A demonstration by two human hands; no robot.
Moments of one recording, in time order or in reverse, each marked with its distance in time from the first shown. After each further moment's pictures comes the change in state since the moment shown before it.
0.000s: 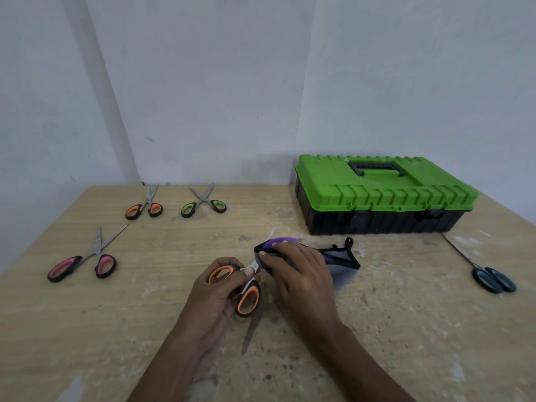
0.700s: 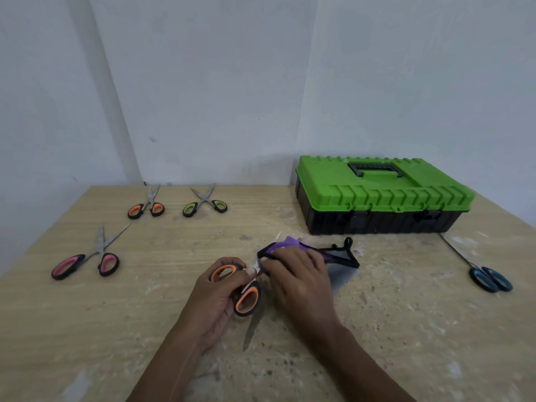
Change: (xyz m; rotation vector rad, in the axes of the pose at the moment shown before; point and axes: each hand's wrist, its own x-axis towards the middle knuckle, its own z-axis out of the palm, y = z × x) left_hand -0.002 0.002 -0.003 0.041 -0.012 -0.007; right_hand -0.002 -0.009 -0.007 -0.037 -0.030 -0.050
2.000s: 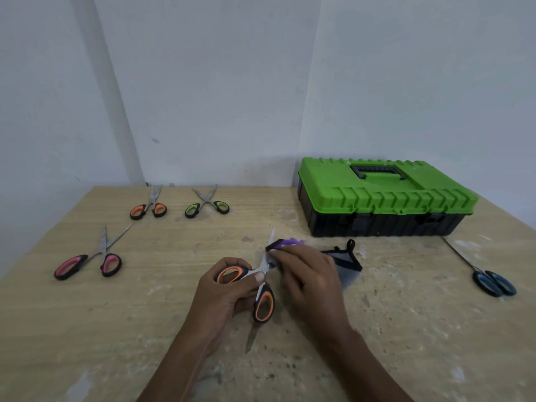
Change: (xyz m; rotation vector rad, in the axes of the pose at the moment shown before) left_hand 0.000 -0.005 0.001 0.166 0.018 0.122; right_hand -0.001 0.012 -0.004 0.179 -0.007 0.160
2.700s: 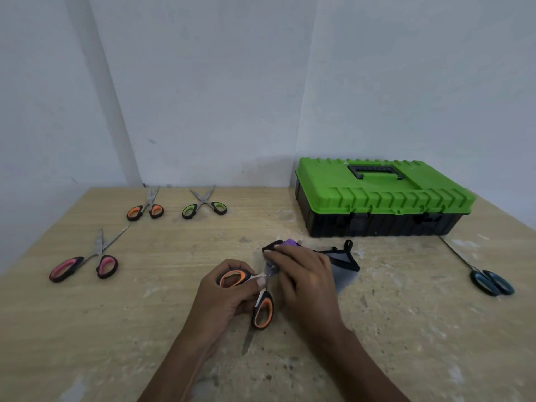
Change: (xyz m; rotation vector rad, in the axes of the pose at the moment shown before) left_hand -0.001 -0.003 0.002 0.099 -0.017 0.028; right_hand 0.001 -0.004 0.004 -0.015 -0.031 0.020
